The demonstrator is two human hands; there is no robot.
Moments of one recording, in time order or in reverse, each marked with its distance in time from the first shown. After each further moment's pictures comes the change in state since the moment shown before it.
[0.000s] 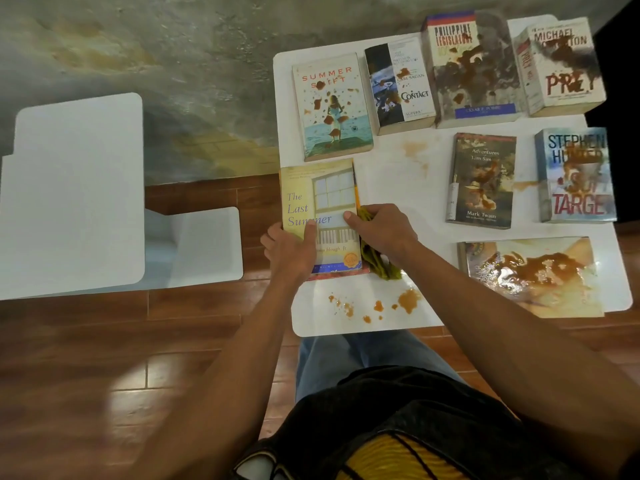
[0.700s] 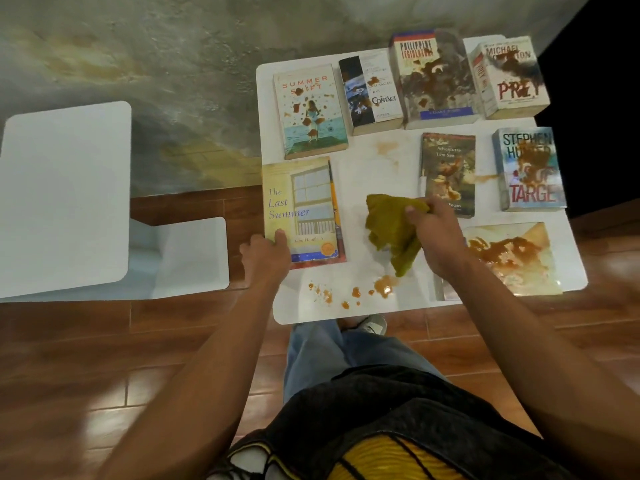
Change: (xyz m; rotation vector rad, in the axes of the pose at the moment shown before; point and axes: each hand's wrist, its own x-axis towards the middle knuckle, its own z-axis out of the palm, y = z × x) left_hand -0.014 -0.025 -0.005 0.128 0.032 0.001; right_hand -0.061 0.056 -0.075 0.584 0.212 0.009
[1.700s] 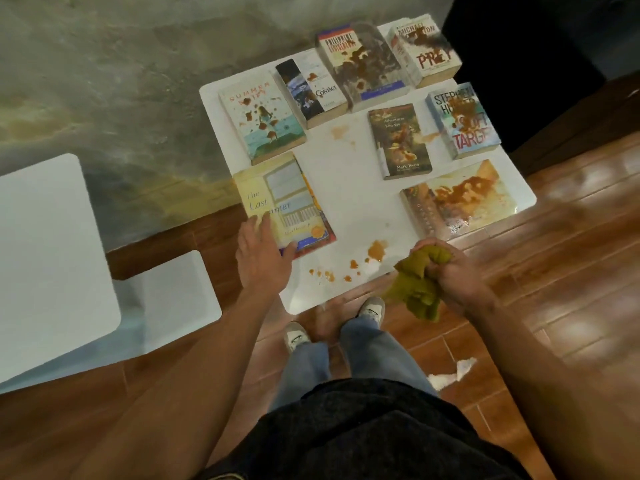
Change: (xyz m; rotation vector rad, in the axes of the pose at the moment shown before) left_hand -0.026 -0.011 -0.031 0.398 -0.033 0.701; right_hand -0.126 0.094 -0.028 0.309 -0.085 -0.069
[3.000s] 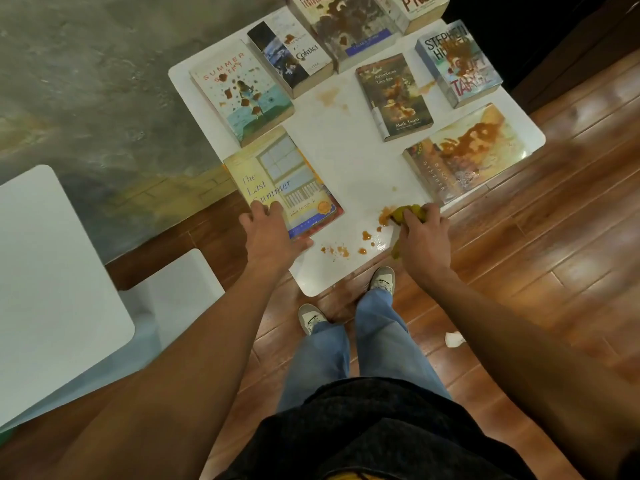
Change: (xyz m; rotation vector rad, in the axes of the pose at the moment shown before) left_hand 0.015 -0.007 -0.019 0.150 -0.198 0.168; right_hand 0.029 0.079 0.068 -1.196 0.565 -0.105
